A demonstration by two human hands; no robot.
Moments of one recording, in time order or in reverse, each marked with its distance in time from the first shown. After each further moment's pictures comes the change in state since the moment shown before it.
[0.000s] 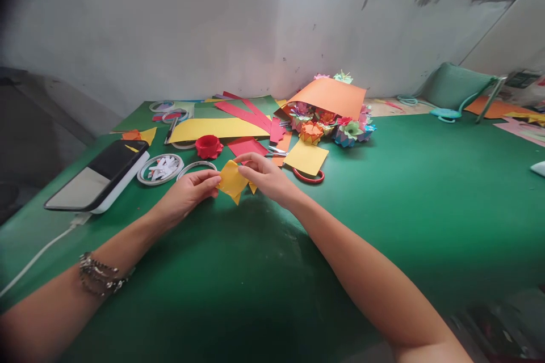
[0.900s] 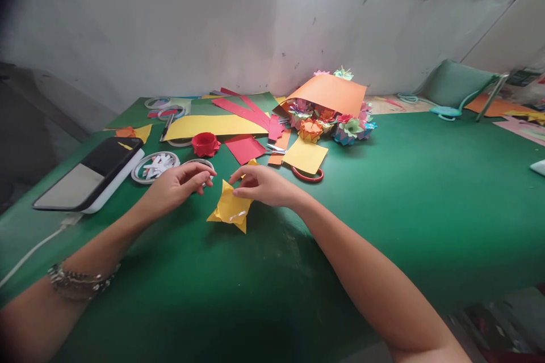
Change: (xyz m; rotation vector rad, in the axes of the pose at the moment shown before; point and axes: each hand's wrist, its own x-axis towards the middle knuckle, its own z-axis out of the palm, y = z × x) left_hand -0.003 0.012 -0.013 0.522 0.023 0.218; right_hand -0.002 0.006 -0.011 -0.294 -0.277 0.027
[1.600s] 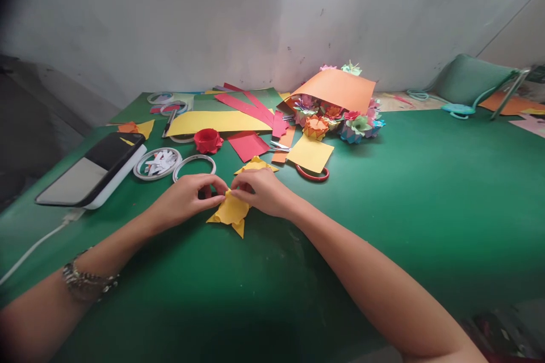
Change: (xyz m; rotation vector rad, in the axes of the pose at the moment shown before) left_hand -0.004 -0.002 0.009 0.372 -0.253 -0.017; right_hand 0.006 0.006 0.014 -0.510 0.118 -0.218
